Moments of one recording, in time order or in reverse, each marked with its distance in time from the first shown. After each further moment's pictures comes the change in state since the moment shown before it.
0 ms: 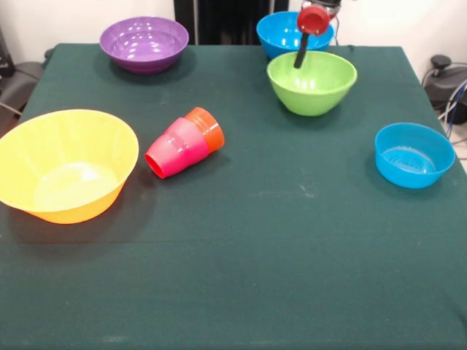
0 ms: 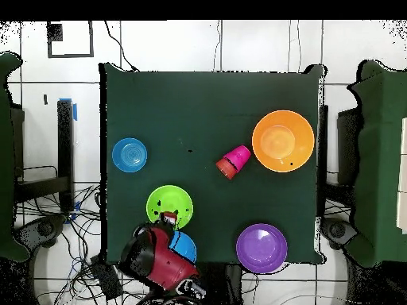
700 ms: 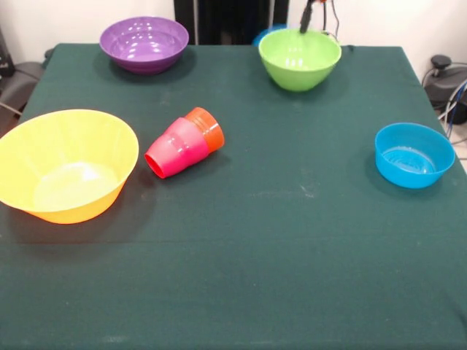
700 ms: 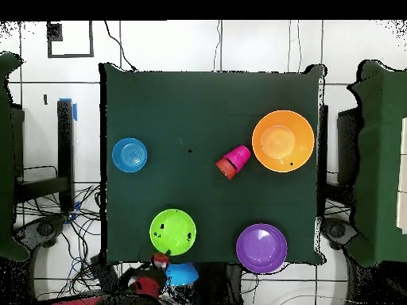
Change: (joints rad) arm 0.108 0.152 0.029 0.233 -0.210 -0.332 0.292
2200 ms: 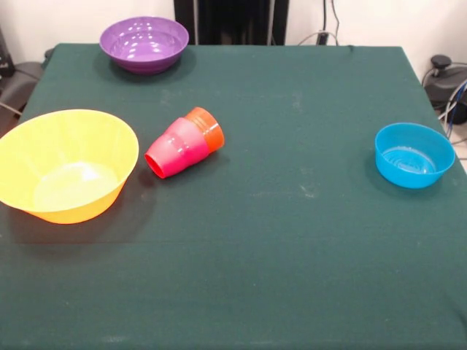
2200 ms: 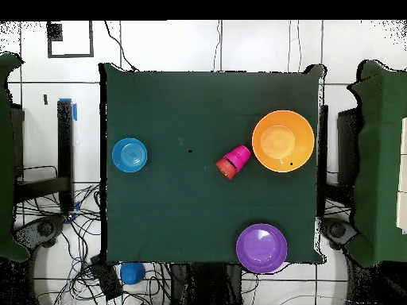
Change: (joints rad) arm 1.258 0.187 0.124 0.114 0.097 -1.295 0.460
